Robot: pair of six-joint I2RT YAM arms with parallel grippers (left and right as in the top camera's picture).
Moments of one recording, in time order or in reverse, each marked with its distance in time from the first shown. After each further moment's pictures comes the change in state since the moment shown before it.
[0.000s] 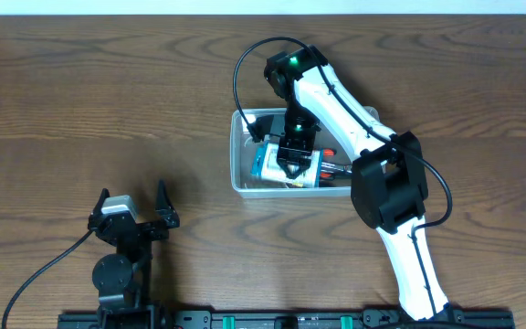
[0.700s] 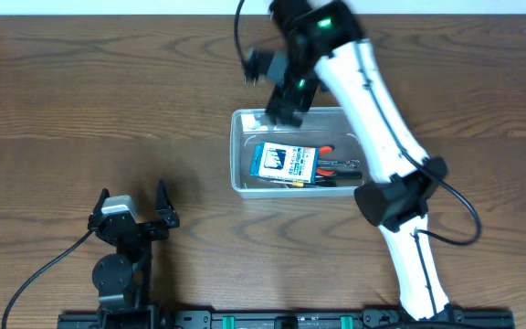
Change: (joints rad) left arm 0.000 0.000 0.000 0.000 0.000 0.000; right arm -0.035 -0.006 0.652 -0.116 0.028 0.202
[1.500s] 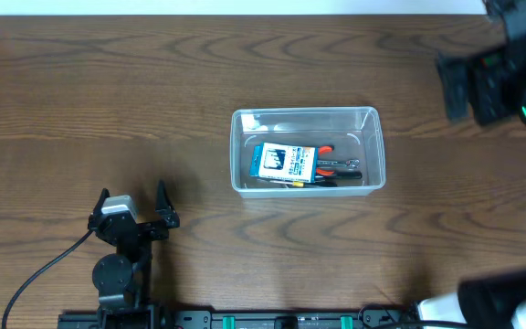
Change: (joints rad) left arm 0.000 0.000 0.000 0.000 0.000 0.000; right arm -0.302 -0.784 -0.095 -0.005 0.255 0.456
